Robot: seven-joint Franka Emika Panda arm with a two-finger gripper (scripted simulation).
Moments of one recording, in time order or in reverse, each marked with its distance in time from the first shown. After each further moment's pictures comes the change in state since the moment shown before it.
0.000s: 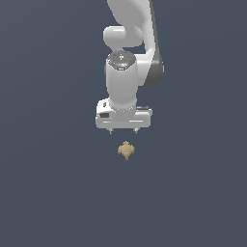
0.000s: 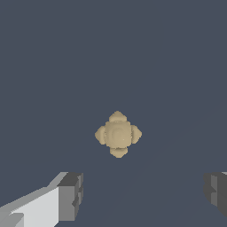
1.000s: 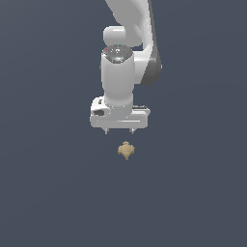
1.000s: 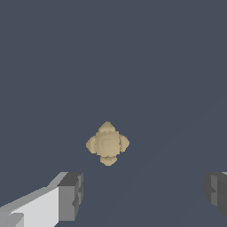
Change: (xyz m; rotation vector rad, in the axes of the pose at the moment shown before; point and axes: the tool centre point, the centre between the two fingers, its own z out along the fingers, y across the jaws) arm 0.014 0.015 -0.016 -0.025 0.039 0.022
